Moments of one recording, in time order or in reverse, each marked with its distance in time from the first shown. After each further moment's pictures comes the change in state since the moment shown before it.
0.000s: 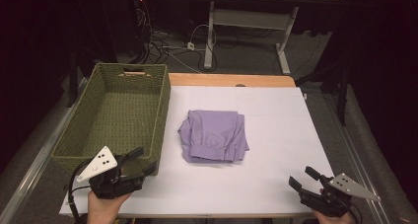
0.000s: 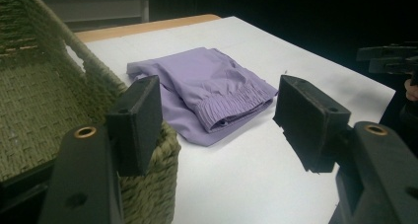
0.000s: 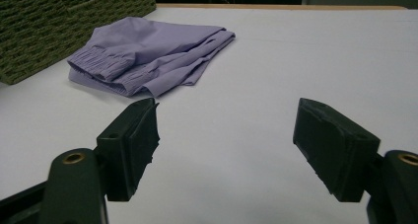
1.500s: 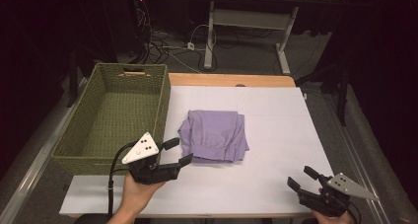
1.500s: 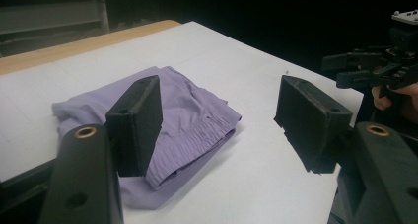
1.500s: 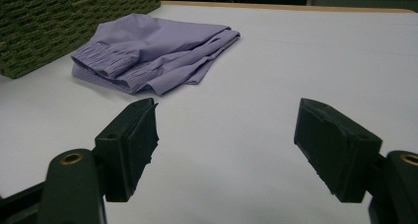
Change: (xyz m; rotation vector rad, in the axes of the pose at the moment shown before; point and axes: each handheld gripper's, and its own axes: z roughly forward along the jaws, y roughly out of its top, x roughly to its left) left arm -0.033 0.035 0.068 0.027 -0.127 0.060; right arm 0.002 0.001 0.002 0.007 0.013 -0.019
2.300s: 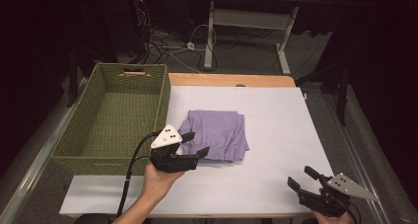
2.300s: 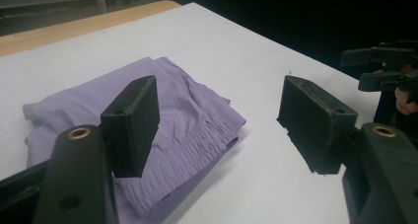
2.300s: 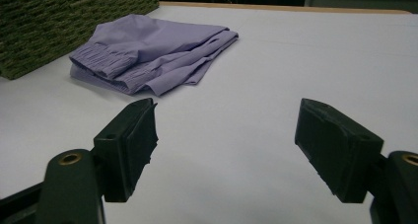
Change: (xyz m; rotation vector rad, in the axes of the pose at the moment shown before) left arm 0.000 0.017 0.048 0.091 0.013 -0.017; right arm 0.001 0.000 -0.001 -0.002 -0.007 0.001
